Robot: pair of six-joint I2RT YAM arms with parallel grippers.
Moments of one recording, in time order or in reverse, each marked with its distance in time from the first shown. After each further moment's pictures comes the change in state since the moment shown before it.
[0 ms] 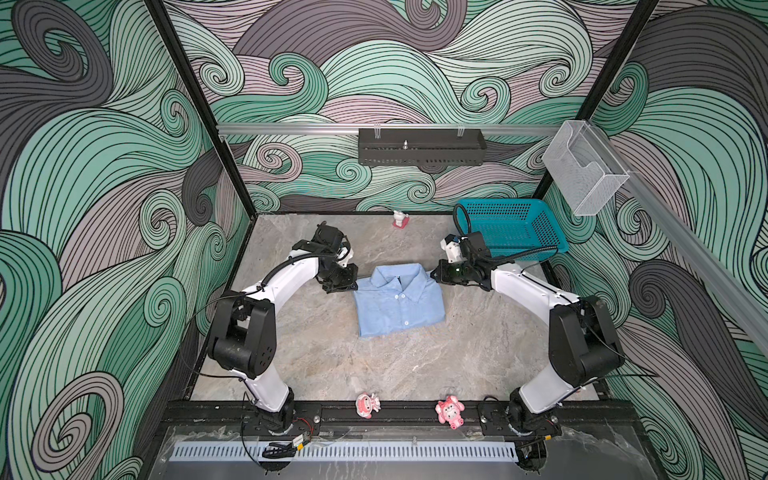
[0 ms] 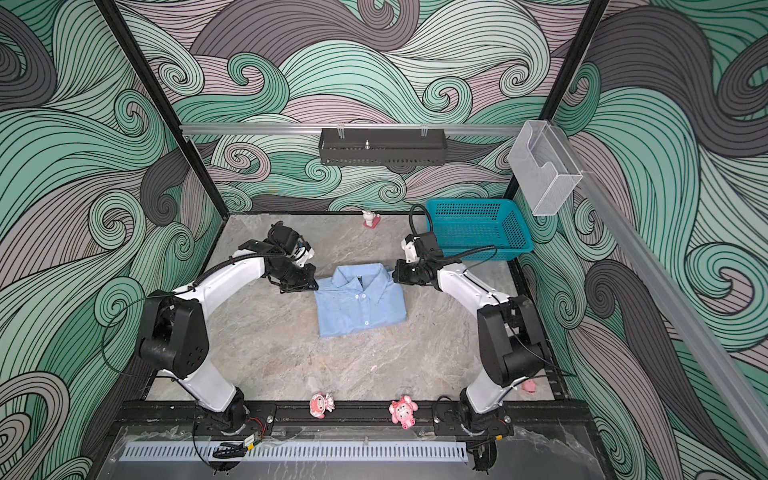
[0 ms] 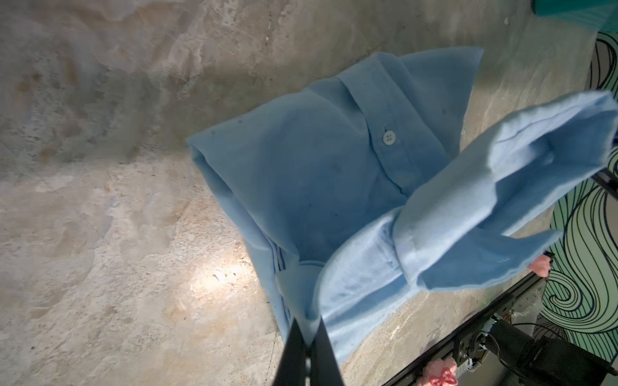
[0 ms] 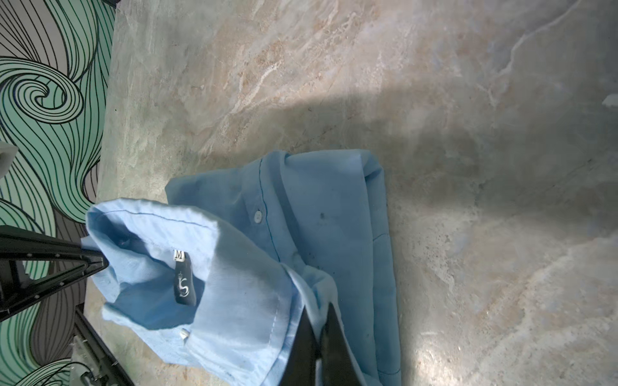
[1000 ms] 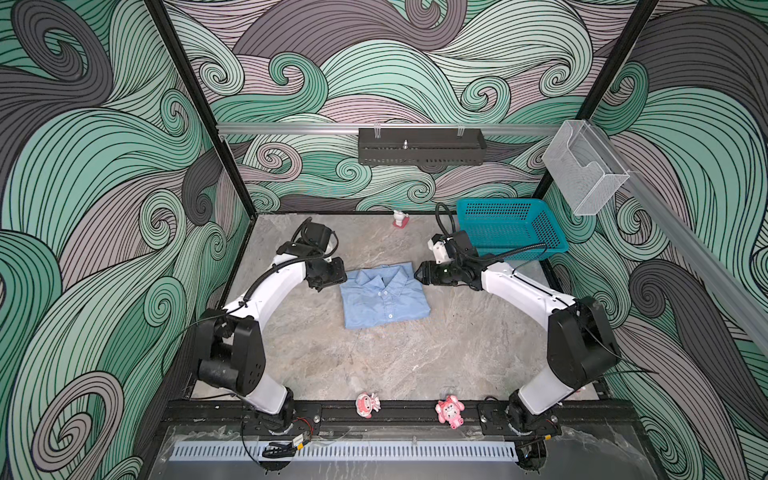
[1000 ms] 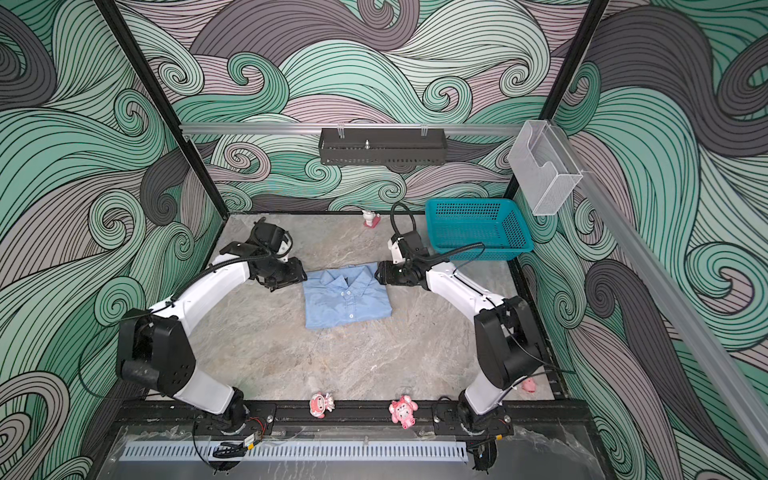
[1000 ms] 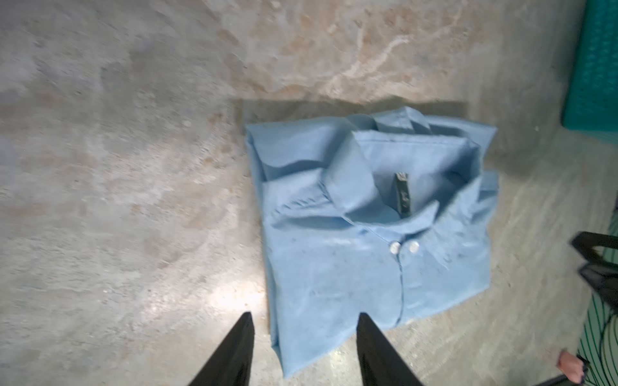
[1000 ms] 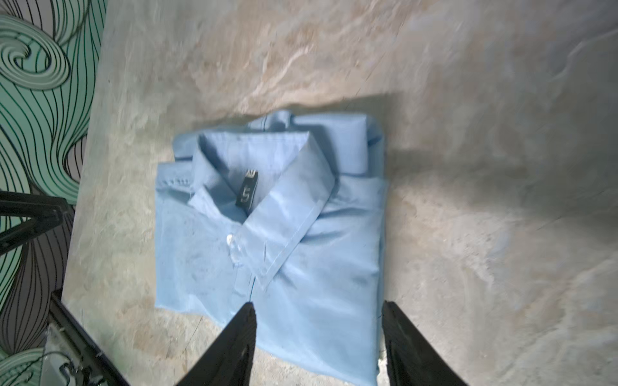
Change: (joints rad) left arm -0.003 -0.151 -0.047 -0.003 -0.173 -0.153; right arm 0.125 -0.011 0.017 -0.072 0.058 0.027
